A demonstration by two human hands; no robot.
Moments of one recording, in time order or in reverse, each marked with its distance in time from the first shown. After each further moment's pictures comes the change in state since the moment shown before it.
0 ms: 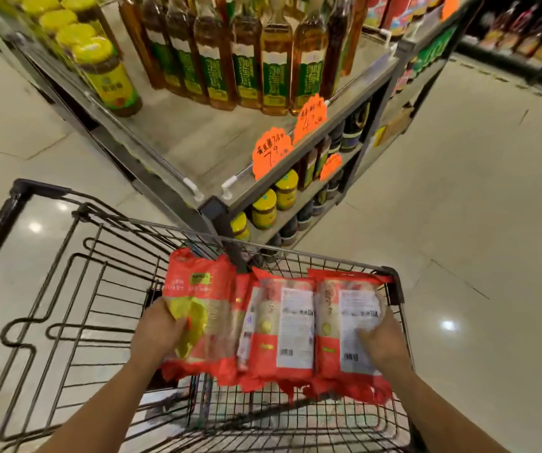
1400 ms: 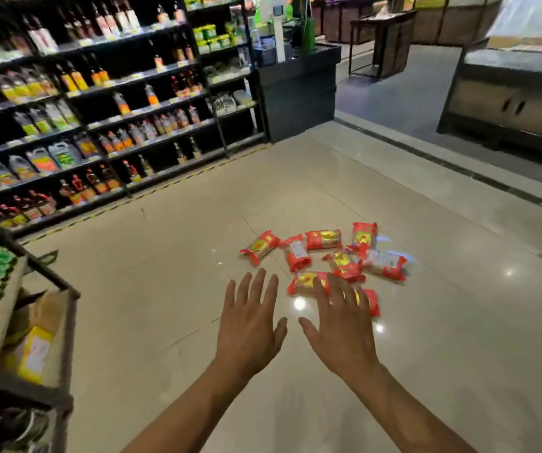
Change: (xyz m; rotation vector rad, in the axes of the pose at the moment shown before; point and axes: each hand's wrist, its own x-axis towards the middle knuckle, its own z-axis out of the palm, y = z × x) left_hand -0.716 0.521 0.324 0.621 0.138 2.032; right_hand -0.289 0.468 -0.461 -0.241 0.944 0.335
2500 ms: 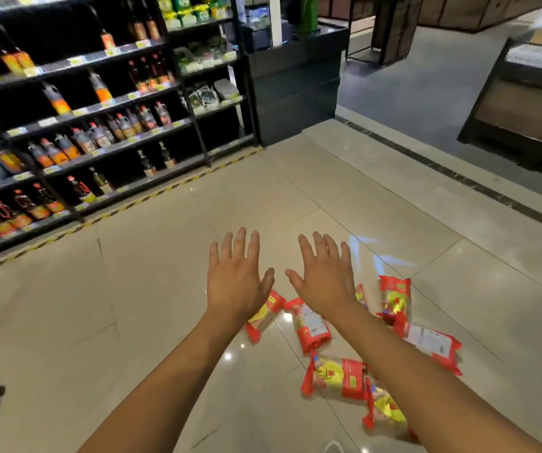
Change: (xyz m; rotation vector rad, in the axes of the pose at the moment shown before) left_hand 0.652 -0.279 0.131 -0.022 -0.033 -0.085; right_hand 0.711 -0.057 0.171 -0.094 -0.156 -0.022
